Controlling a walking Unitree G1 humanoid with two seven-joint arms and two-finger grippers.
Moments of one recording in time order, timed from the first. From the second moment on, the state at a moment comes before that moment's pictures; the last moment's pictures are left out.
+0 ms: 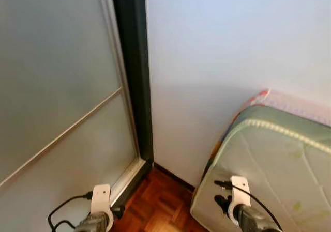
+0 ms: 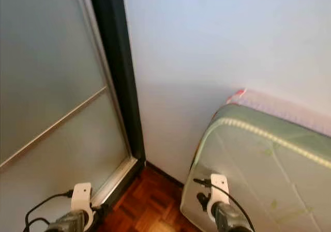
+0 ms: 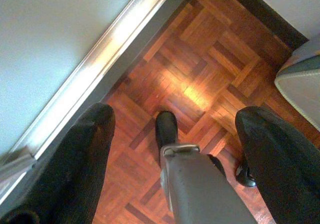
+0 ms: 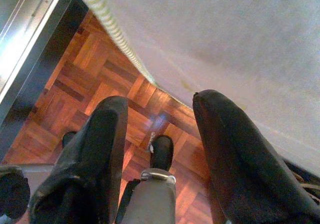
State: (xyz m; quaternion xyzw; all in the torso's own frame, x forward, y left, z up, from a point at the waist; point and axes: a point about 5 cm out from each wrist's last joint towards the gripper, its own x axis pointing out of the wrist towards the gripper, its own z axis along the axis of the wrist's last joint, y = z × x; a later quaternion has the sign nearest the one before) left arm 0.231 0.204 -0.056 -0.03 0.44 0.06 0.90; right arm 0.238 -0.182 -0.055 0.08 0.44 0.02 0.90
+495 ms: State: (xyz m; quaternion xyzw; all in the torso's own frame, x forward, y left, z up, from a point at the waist) left arm 0.224 0.210 -0.060 -0.02 0.45 0.07 0.89; right arm 0.247 -0.178 -0.049 0.08 0.42 0.03 0.90
